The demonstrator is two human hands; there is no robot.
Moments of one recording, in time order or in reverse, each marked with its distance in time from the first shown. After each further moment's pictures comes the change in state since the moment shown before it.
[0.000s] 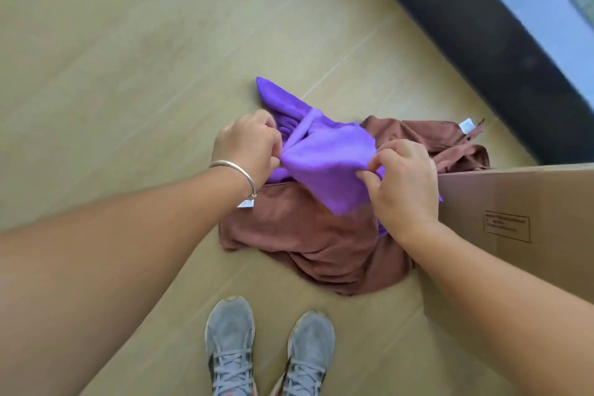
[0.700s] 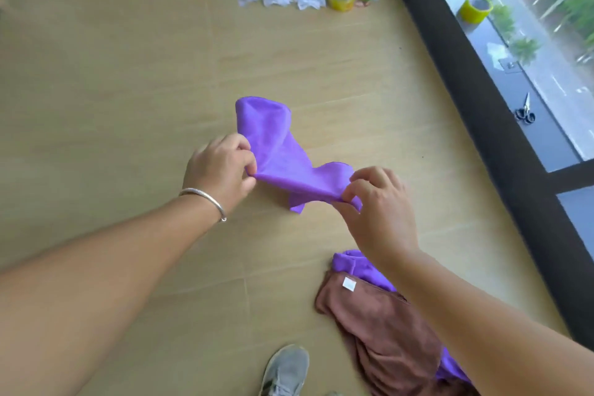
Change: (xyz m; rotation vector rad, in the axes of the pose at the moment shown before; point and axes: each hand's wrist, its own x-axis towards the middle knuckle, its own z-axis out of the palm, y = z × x) left_hand -0.230 -0.189 -0.326 0.011 0.516 -0.495; right_hand 0.009 -0.378 -0.166 0.145 -0.063 -0.703
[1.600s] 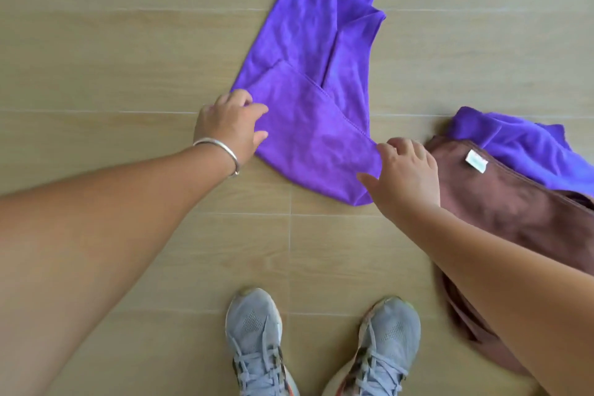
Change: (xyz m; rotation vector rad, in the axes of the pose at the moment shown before) left_hand -0.264 -0.189 0.354 0.047 -0.319 -0.301; right_hand -0.205 0.075 0.387 -0.362 -0.564 0.004
